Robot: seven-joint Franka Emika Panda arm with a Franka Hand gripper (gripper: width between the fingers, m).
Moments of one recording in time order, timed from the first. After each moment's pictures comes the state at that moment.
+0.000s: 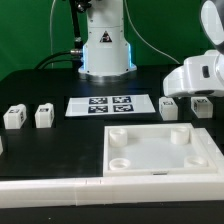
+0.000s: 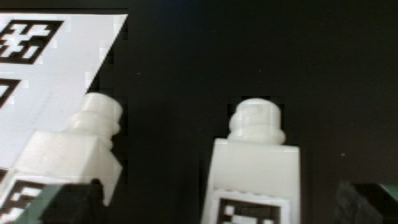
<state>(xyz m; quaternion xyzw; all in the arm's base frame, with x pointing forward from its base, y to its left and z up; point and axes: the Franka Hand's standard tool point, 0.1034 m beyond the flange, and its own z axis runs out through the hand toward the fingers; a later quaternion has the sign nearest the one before) 0.360 0.198 0.028 0.89 0.06 -0.45 0.07</state>
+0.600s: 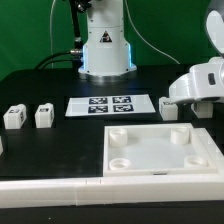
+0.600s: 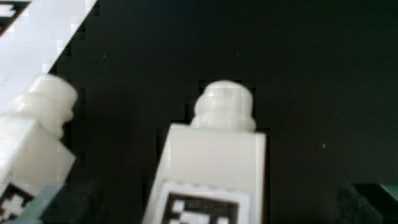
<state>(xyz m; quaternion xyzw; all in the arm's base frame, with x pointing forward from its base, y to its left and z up) 0.356 0.209 0.010 0.89 0.07 -0.44 0.07</state>
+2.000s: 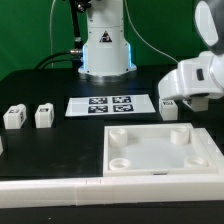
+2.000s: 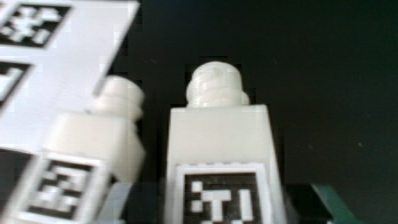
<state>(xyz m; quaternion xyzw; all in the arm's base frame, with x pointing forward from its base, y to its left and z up) 0.373 0.176 0.048 0.88 0.07 -0.47 0.06</state>
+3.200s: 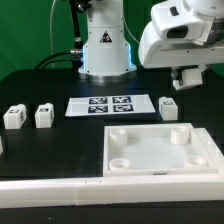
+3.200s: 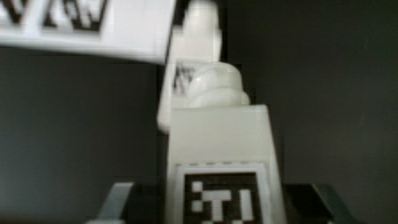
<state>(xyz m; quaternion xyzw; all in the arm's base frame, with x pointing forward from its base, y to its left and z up) 0.442 0.147 0.095 0.97 0.08 -0.21 0.01</state>
